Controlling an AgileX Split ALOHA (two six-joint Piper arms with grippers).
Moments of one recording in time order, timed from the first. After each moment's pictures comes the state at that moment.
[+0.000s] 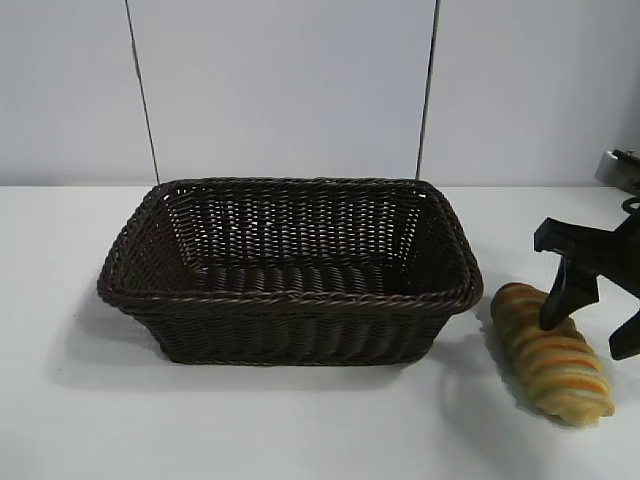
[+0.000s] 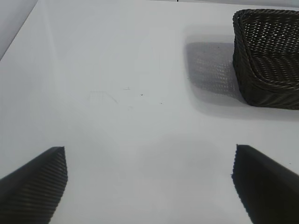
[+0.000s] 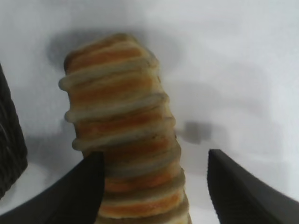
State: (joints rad) left arm 0.04 -0.01 -0.49 -0.05 1.13 0.06; right arm 0.03 1.72 -0.75 0.58 0.37 -0.22
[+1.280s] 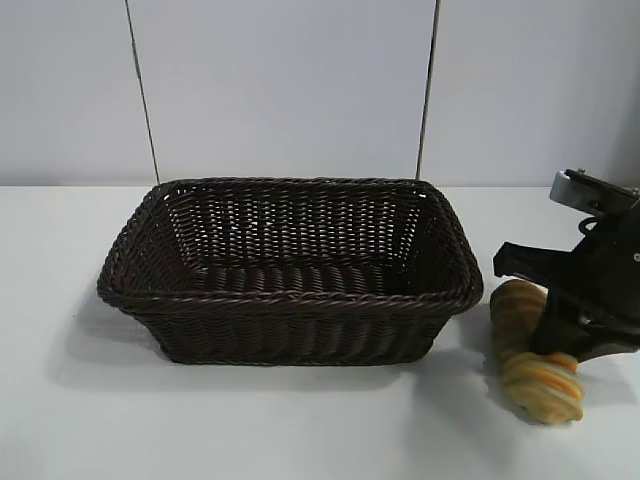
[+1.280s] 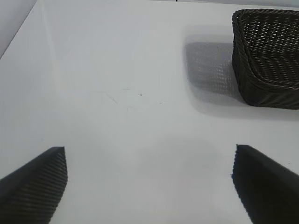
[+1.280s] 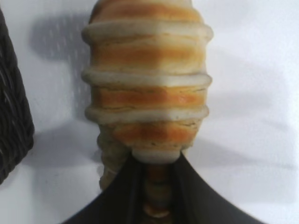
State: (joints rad) left arm 0.04 -0.01 -0.49 -0.05 1.13 0.06; right arm 0.11 1.76 -0.85 0.44 0.50 -0.10
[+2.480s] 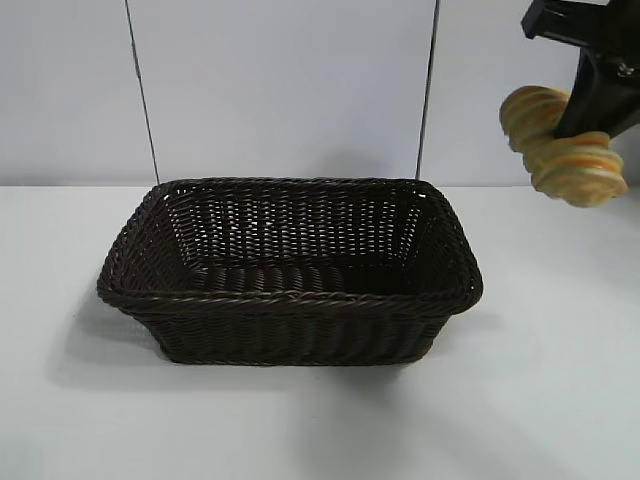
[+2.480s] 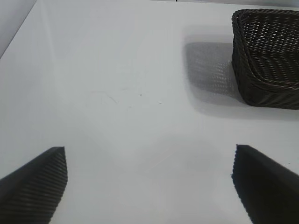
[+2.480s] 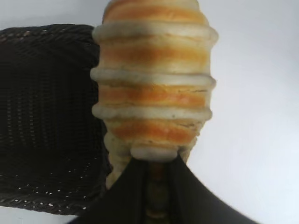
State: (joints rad) left arm 0.04 -0.01 -0.49 -0.05 1.13 0.06; right arm 0.31 1.63 -1.30 0.16 0.86 0.03
